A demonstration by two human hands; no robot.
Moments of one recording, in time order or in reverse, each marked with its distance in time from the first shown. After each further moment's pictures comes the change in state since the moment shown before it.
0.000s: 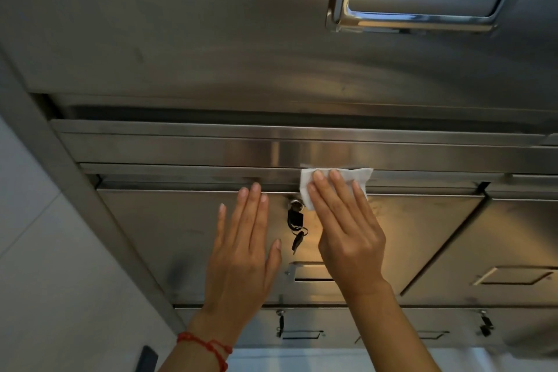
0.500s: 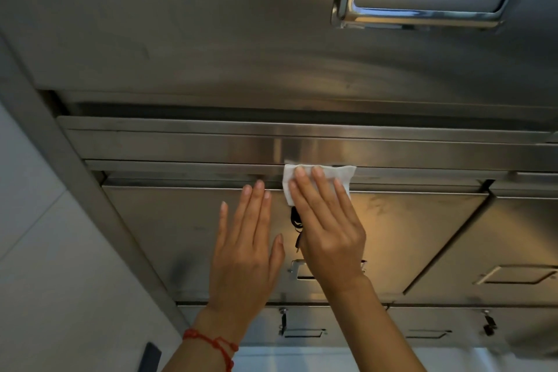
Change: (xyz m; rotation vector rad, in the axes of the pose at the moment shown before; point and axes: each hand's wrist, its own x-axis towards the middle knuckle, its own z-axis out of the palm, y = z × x) left_hand 0.002 0.003 -0.003 0.032 0.006 -0.017; right_hand 0.007 -0.024 0.012 0.049 0.002 0.007
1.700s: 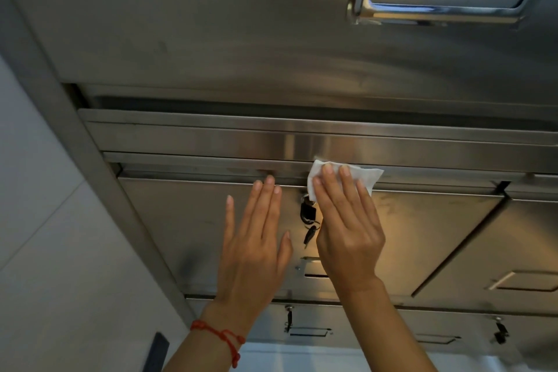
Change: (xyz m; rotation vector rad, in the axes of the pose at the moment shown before) left_hand 0.001 0.001 -0.004 0.001 -0.015 -0.008; right_hand -0.007 0.005 -0.002 -0.052 0.060 0.077
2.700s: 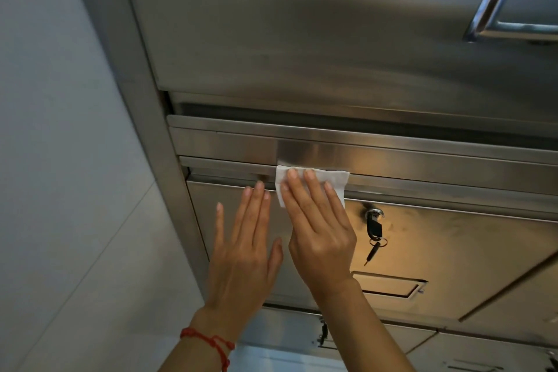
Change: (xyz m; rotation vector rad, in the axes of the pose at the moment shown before) left_hand -0.023 -0.086 -0.018 0.142 -0.034 -0.064; right_hand 0.022 -0.096 0.050 0.163 -0.016 -0.069
